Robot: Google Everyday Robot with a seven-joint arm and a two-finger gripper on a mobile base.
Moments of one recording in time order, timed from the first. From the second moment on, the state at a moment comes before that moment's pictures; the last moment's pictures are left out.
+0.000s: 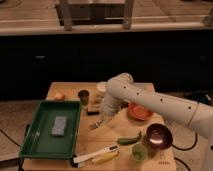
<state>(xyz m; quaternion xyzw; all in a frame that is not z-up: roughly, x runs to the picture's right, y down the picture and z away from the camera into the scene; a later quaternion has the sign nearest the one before) -0.005 0.175 0.752 -0.34 -0.24 -0.20 0.89</state>
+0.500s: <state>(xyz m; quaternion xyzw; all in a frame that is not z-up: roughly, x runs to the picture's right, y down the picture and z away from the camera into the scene) -0.009 0.201 0.760 -0.35 -0.24 -0.19 0.88</state>
